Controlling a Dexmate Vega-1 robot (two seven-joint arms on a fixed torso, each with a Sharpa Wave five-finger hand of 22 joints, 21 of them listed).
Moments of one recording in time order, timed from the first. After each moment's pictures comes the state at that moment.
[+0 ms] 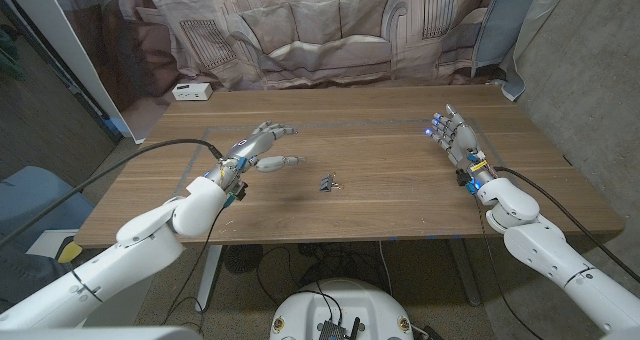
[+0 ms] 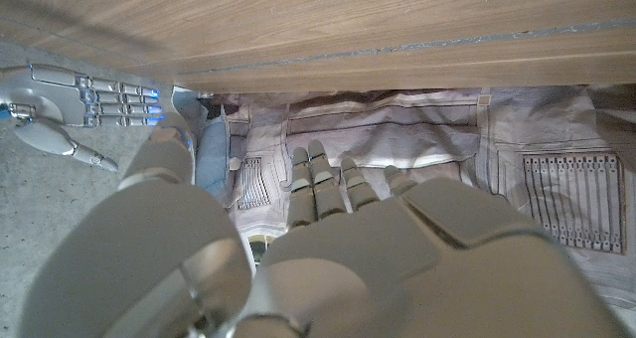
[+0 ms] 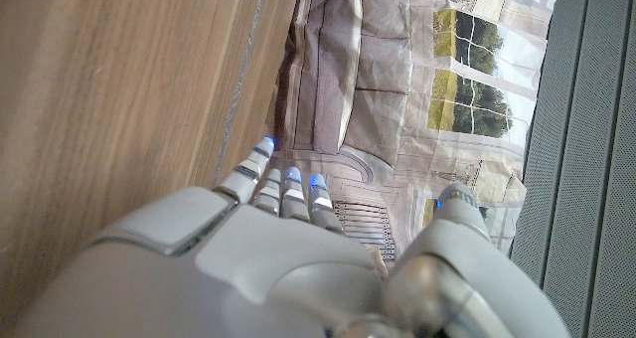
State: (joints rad) left arm 1.28 0.94 0.25 -2.13 0.38 0.06 0.21; left_hand 0.54 -0.09 0.39 -0.16 0.19 0.31 0.01 0.19 0.18 0.33 -0.06 0.23 0.20 0.05 0.00 0.18 0.17 -0.17 0.14 0.17 0.17; right arm -1.15 -0.69 -0.22 -1.64 0.73 0.31 0.02; right_hand 0.21 0.02 0.18 -0.12 0.20 0.07 0.12 0.19 0.18 0.07 0.16 0.19 0.19 -0.03 0.10 0.20 0.21 0.21 0.04 0.18 0.17
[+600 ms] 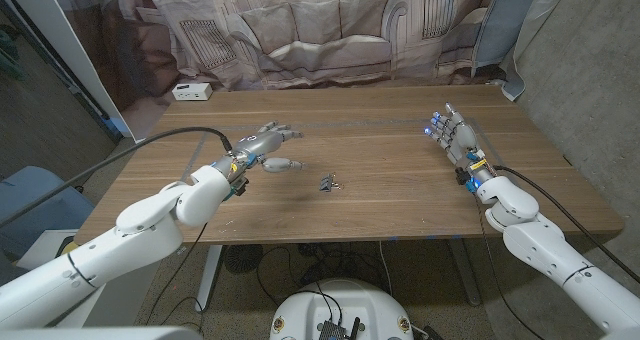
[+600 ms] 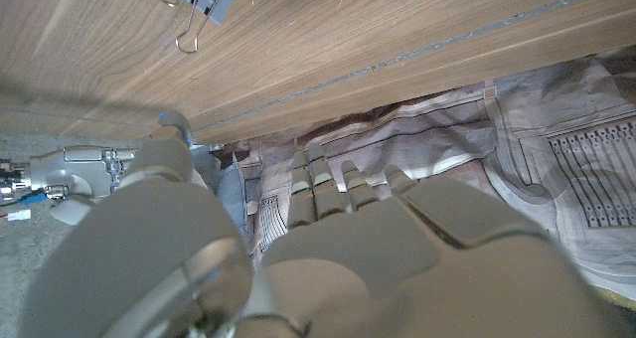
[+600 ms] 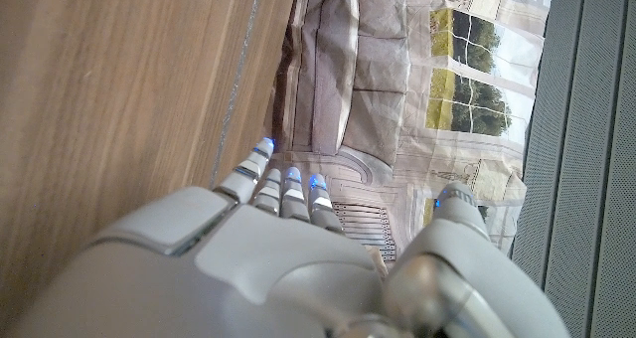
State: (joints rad) left arm 1.19 1.04 0.33 -2.21 0.50 0.24 0.06; left_hand 0.55 -0.10 0.40 -0.16 0.19 0.27 0.00 0.19 0.18 0.30 -0.07 0.22 0.21 0.04 0.00 0.18 0.17 -0.17 0.16 0.18 0.17; right arm -1.14 -0.69 -0.22 -1.63 0.75 0.30 0.03; right_hand 0.22 0.03 0.18 -0.12 0.20 0.07 0.12 0.19 0.18 0.07 0.16 0.19 0.19 -0.03 0.10 0.20 0.21 0.20 0.04 0.18 0.17
